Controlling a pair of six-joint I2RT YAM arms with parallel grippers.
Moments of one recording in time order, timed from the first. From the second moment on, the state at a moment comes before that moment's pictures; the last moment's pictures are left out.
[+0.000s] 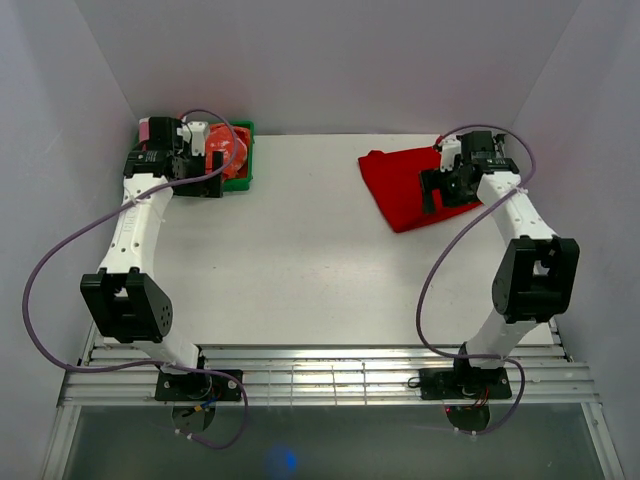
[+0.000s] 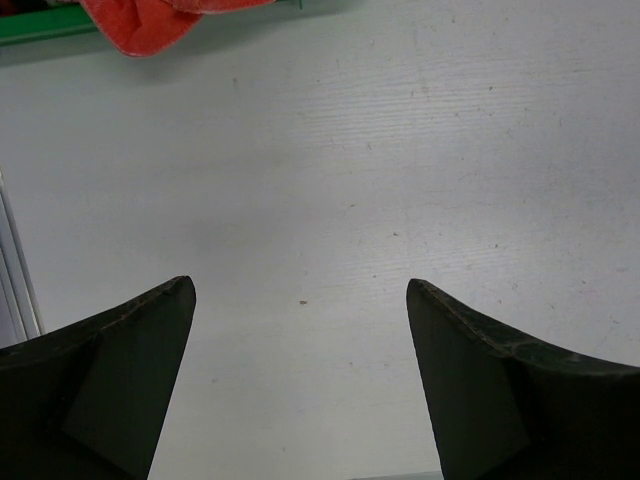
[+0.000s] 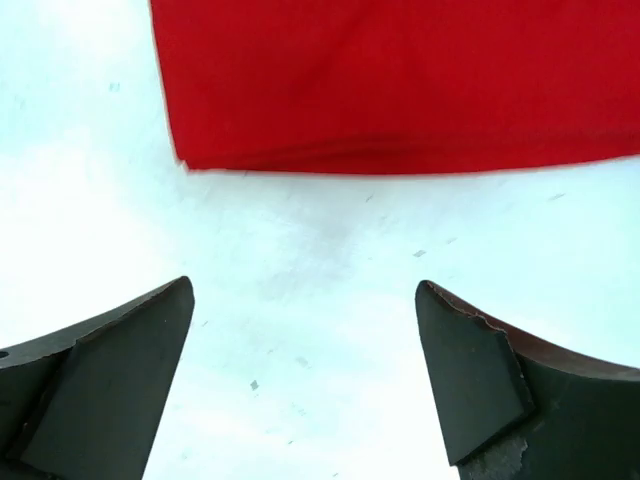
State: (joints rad) left arm 0.00 1.60 1.65 -0.92 0.07 0.09; right arm 0.04 1.75 1.51 -0.77 -0.20 -0.25
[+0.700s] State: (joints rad) left arm 0.04 1.55 1.63 -0.95 0.05 0.10; right arm 0.24 1.96 1.34 -0.46 -0.34 0.18
